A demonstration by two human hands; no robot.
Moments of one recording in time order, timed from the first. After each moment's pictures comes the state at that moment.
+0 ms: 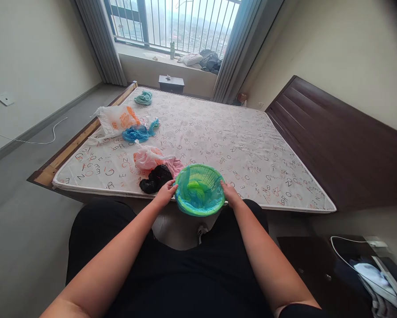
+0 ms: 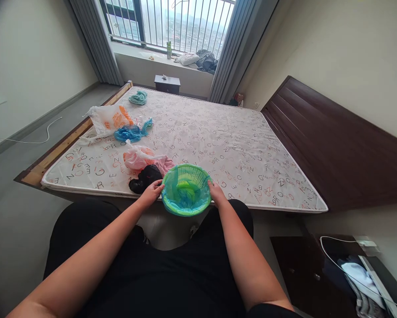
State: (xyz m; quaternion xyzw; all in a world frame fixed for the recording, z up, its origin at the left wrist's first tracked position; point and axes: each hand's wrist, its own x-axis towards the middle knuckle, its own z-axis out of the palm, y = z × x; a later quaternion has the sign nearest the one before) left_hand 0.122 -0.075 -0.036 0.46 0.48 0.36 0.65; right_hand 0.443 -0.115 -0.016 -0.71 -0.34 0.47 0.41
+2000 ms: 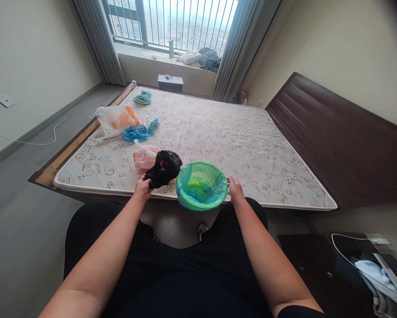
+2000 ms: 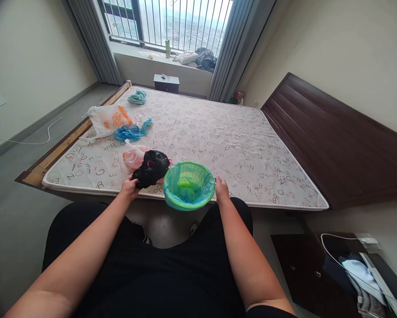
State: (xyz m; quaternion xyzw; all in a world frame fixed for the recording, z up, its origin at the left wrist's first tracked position) left_hand 0.059 -0.032 -0.044 0.19 0.51 0.58 0.60; right_hand 0.455 -0.111 -0.011 -0.75 -0.25 0.37 0.49
